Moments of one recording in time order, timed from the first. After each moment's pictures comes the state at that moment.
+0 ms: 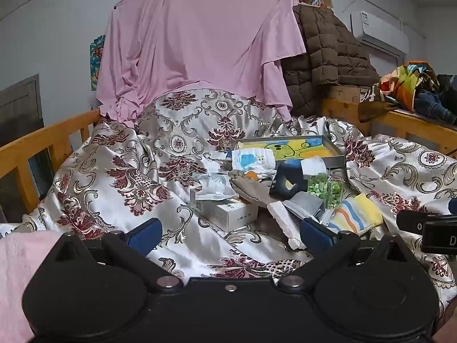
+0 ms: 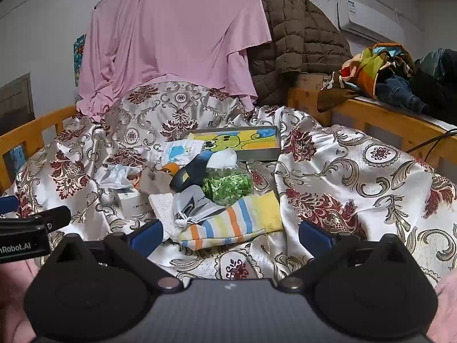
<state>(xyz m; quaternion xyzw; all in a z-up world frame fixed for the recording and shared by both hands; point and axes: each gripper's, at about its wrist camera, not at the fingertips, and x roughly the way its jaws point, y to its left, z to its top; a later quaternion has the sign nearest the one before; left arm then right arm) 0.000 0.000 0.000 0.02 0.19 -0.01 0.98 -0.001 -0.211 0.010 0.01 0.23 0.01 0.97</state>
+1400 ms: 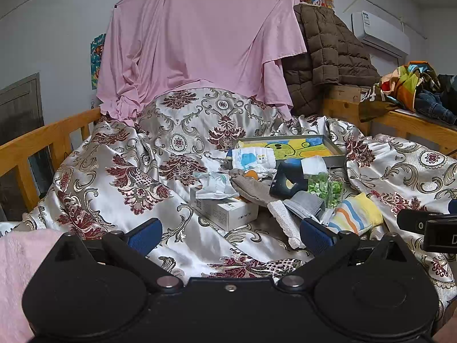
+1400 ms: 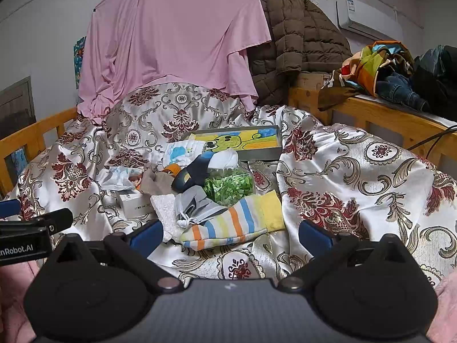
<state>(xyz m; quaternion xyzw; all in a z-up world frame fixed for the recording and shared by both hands) 0.000 0.000 0.000 0.02 0.19 -0.01 0.98 -0.002 -0.214 0.009 0.02 0.22 0.01 0.97</state>
